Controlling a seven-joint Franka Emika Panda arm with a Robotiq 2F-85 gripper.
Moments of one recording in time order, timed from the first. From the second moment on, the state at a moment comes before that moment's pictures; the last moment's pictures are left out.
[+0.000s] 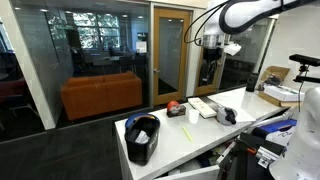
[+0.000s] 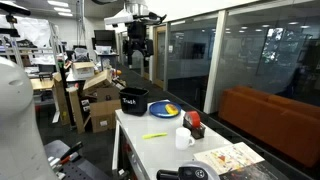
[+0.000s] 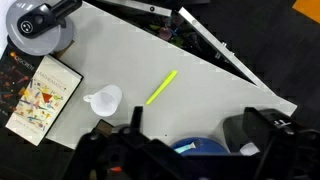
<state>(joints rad) -0.04 -0.47 -0.04 -2.40 -0.06 1.91 0.00</state>
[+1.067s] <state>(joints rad) -0.04 -0.46 -0.04 -2.40 -0.06 1.91 0.00</state>
